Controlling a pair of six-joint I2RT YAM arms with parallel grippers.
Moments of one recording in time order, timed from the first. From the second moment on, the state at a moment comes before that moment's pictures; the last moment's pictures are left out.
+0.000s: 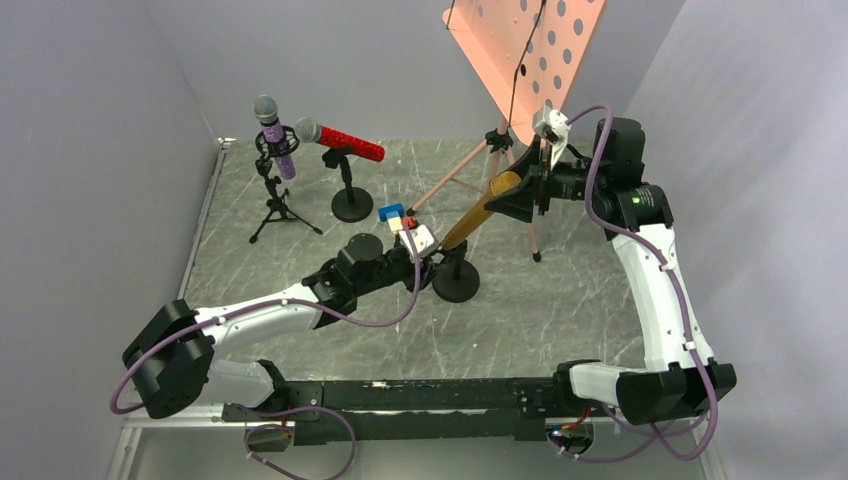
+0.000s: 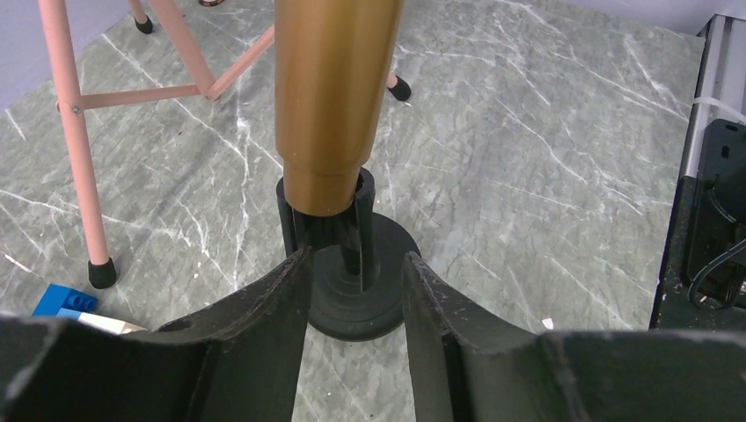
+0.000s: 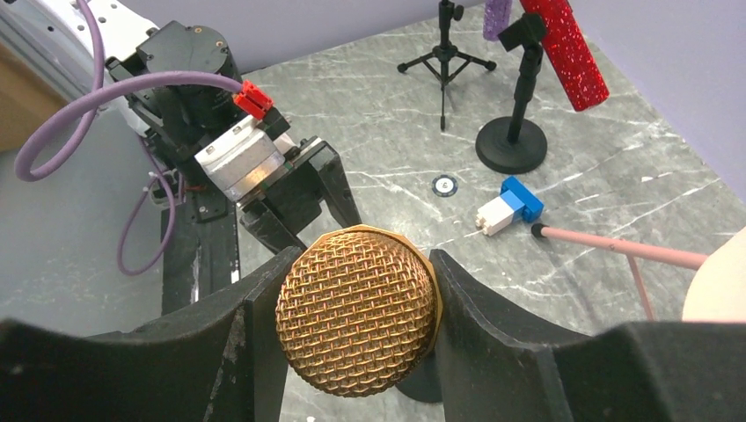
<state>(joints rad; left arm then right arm) -0.89 1.29 0.70 0.42 0.17 0.06 0.12 1.24 1.47 -0.64 -1.19 -0.25</state>
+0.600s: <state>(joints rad) -0.81 1.24 0.70 0.44 0.27 0.05 0.09 1.22 1.46 -0.66 -1.19 -0.26</state>
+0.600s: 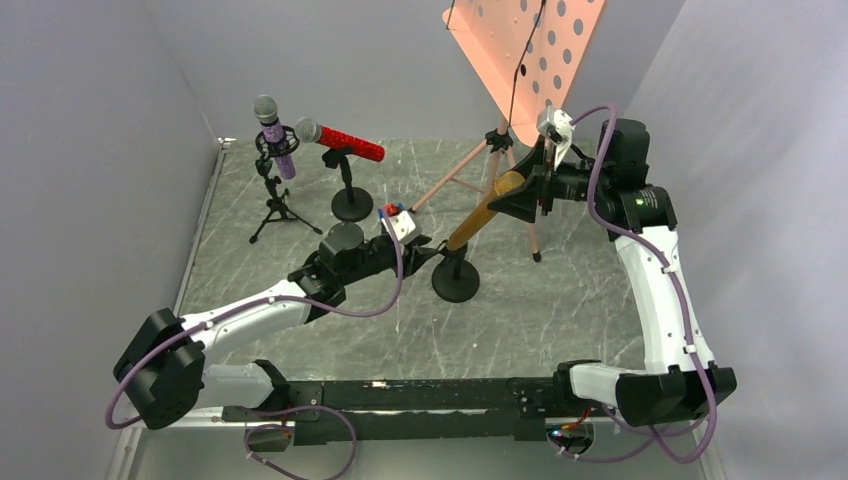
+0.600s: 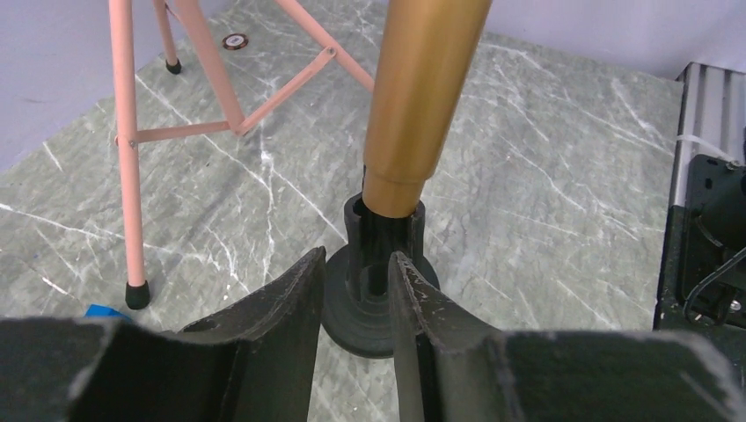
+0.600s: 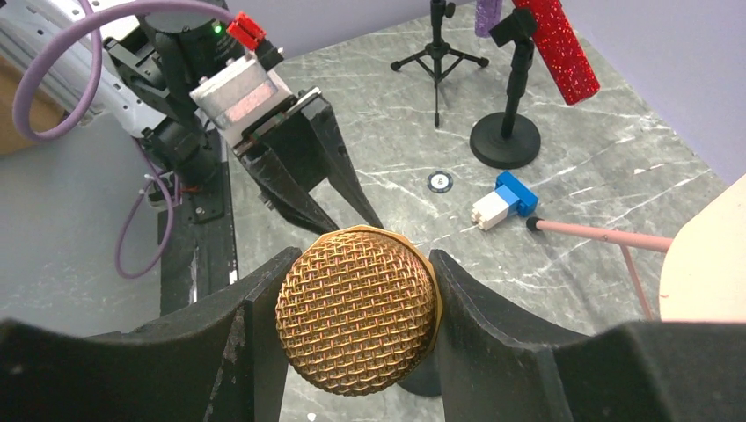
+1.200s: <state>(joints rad) -0.78 1.23 0.67 0.48 0.41 0.04 0.09 1.25 1.43 -0.64 -1.22 -0.26</state>
